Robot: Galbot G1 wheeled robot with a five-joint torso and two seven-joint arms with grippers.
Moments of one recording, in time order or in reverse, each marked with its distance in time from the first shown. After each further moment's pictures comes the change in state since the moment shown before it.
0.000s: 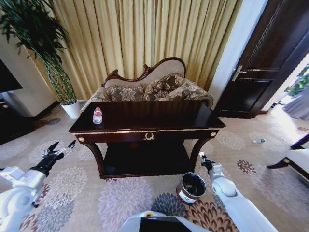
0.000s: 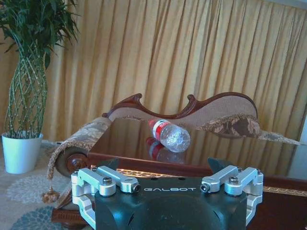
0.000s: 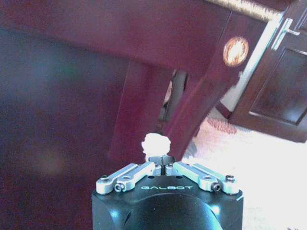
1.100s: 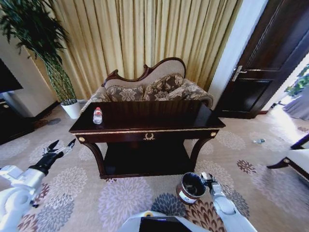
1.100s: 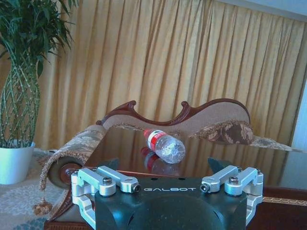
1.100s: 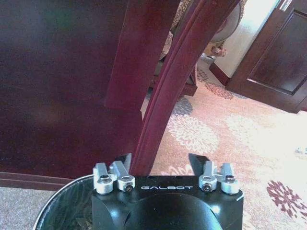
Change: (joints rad) left arm 0.000 0.024 -0.031 -0.003 -0.032 -0.008 0.030; right arm -0.037 0.102 0.051 -0.214 -0.144 0.092 -0.056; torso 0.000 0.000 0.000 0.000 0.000
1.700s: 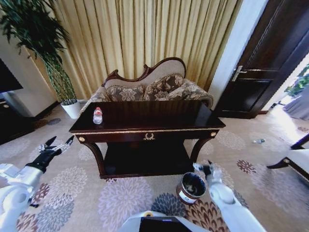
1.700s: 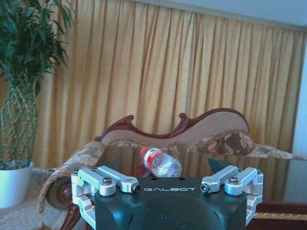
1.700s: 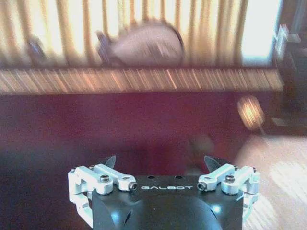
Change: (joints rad) left arm -0.021 0.008 -0.001 -0.049 0.023 -0.023 -0.027; right arm -0.011 -0.067 -0.003 0.603 0.351 -0.195 0.122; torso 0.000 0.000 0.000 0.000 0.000
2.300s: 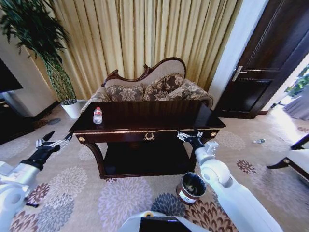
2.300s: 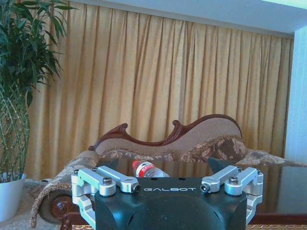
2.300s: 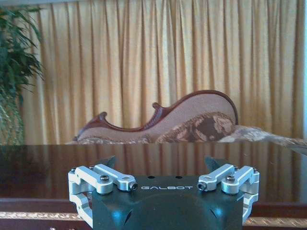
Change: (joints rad) left arm 0.029 0.015 -0.058 -0.056 -0.039 0.020 0.004; right arm 0.191 -0.069 -0.158 0.274 0.077 -0.072 0.093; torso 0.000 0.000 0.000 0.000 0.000
